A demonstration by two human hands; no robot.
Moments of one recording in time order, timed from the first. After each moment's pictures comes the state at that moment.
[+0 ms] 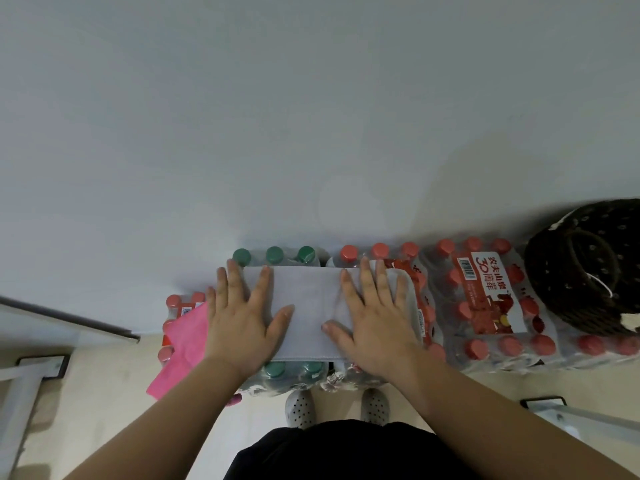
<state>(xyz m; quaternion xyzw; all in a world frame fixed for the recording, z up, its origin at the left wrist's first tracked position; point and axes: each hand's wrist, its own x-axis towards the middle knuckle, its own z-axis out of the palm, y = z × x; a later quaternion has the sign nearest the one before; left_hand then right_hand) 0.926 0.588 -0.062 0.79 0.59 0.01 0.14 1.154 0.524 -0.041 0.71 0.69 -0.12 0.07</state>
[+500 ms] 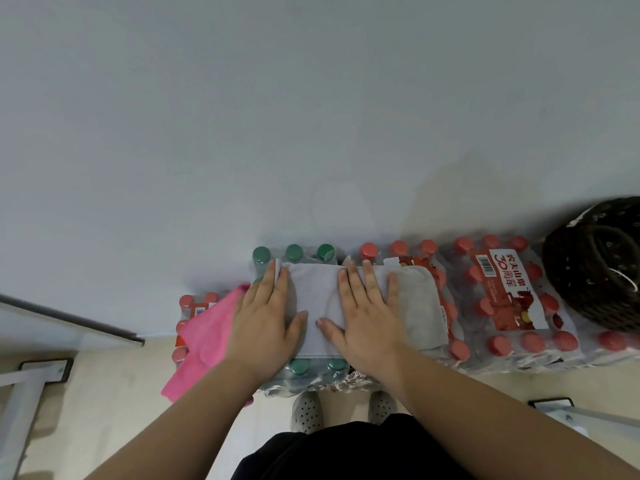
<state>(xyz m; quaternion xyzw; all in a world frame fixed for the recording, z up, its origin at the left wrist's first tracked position) 0.913 0.588 -0.054 0.82 0.53 0.07 0.21 1.106 0.538 -0.066 0.72 0.68 -0.10 0.07</state>
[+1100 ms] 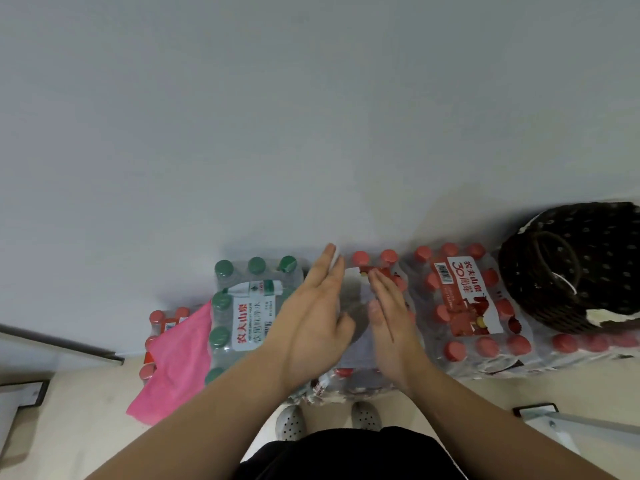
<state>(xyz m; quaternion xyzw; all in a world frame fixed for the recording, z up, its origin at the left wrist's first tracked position) 1.033 0.562 0.035 0.85 0.40 0.15 0.31 1.189 0.495 -0.031 0.73 0.50 -0.31 -0.35</state>
